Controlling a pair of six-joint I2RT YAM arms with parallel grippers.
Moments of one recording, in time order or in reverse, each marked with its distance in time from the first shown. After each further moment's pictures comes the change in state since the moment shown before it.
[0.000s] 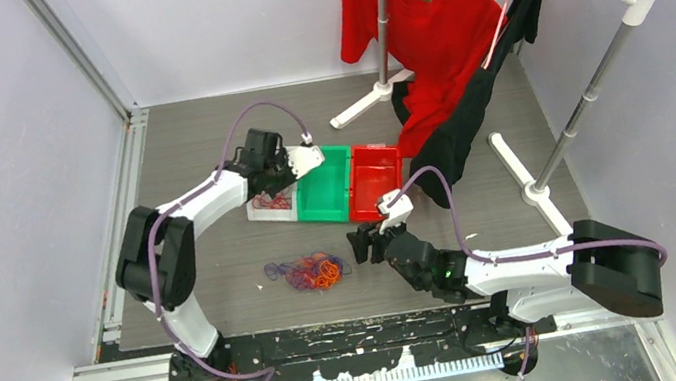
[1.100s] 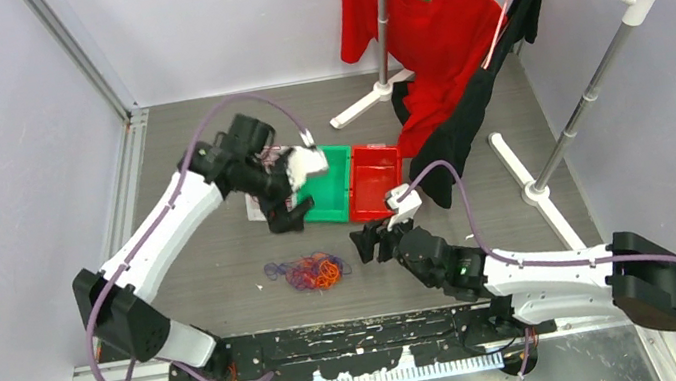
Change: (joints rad) left arm -0.074 -0.223 0.353 -0.768 0.344 -0.108; right arm -0.013 -0.174 0.023 -0.178 -0.059 0.005
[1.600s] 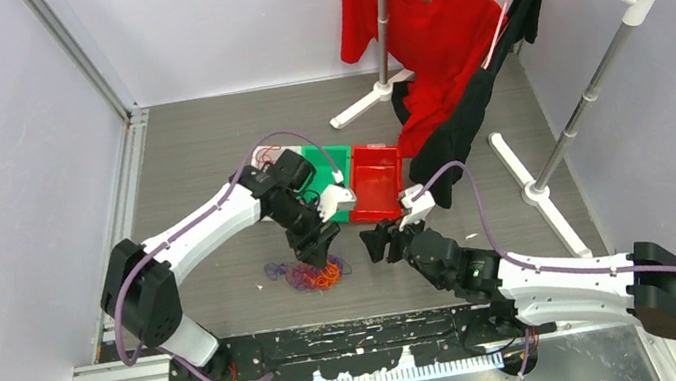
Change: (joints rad) left arm -0.189 0.065 -0.272 0.098 0.108 -0.234; right arm -0.005 -0.121 -0.030 -0.098 0.006 0.060
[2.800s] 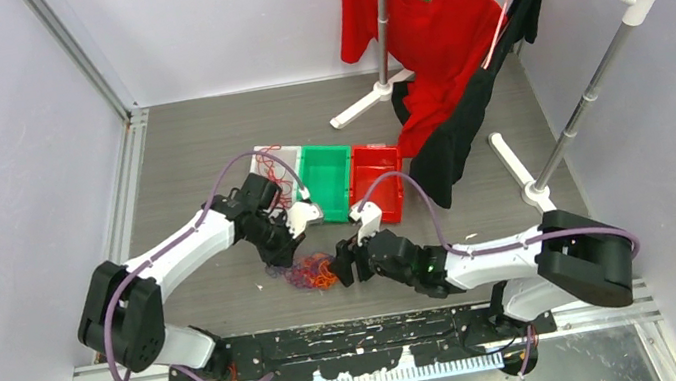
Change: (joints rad) left arm 0.154 -0.149 -0.341 0.224 -0.140 0.101; right arm 0.000 0.458 0.095 0.187 -0.334 0.024
